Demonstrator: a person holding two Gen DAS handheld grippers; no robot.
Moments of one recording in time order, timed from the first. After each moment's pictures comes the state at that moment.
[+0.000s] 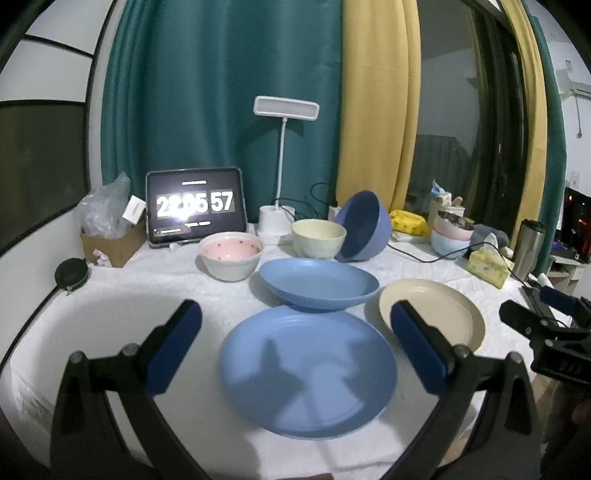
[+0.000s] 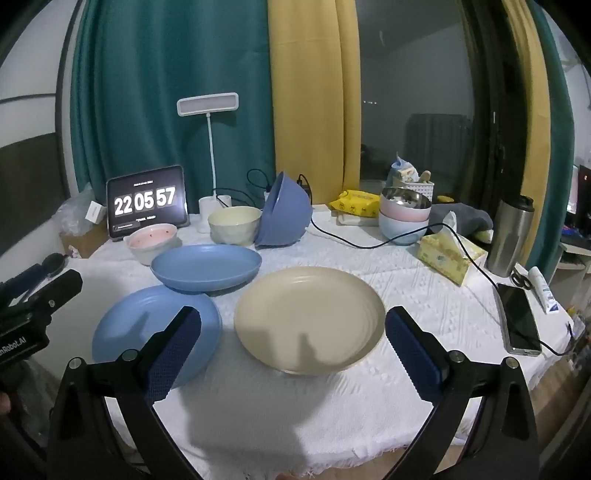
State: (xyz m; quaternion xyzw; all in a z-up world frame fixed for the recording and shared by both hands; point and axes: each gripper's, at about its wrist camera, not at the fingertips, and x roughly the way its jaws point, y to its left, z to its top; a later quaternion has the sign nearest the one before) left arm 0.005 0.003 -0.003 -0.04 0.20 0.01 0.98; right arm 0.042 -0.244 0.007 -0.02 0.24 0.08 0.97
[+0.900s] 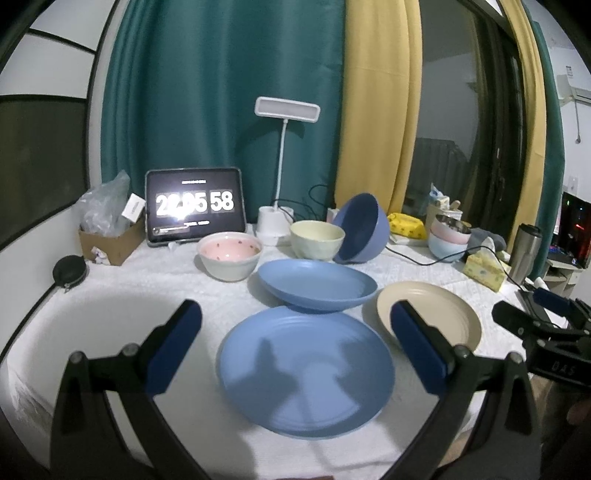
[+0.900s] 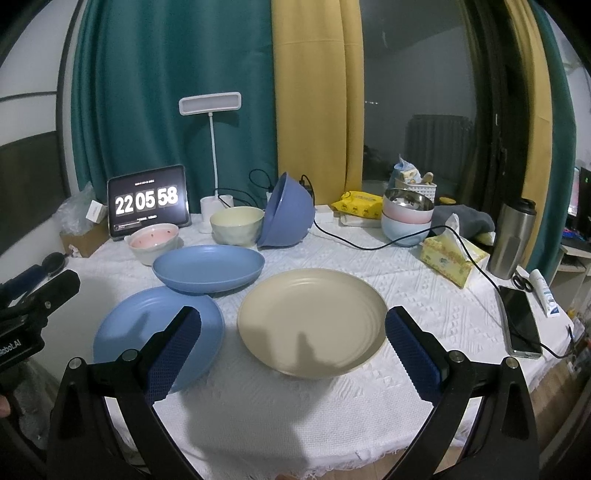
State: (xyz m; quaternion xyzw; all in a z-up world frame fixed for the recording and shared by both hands) left arm 0.004 0.004 0.000 -0.05 0.20 0.01 0.98; right arm 0.039 -0.240 0.012 -0.02 0.24 0.08 0.97
